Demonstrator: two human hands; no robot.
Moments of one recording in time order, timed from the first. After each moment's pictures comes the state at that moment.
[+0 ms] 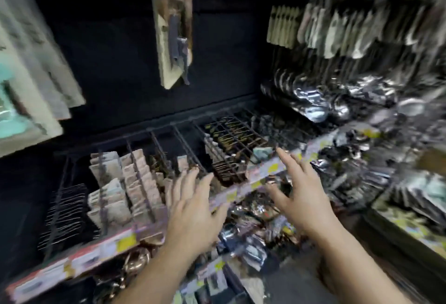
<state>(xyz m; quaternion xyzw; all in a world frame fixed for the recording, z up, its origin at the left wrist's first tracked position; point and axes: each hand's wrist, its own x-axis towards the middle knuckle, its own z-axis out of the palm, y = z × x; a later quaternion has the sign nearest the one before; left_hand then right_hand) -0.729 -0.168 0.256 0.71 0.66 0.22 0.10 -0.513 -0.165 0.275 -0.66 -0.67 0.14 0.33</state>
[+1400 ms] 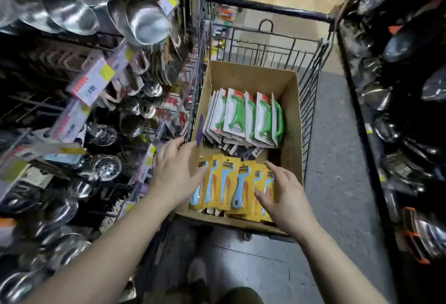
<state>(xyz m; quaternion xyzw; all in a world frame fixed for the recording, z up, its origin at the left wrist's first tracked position) -0.110 0.045 0.138 0.90 0.33 0.01 0.27 0.000 -0.174 0.121 -0.91 -0.24 0.18 0.27</state>
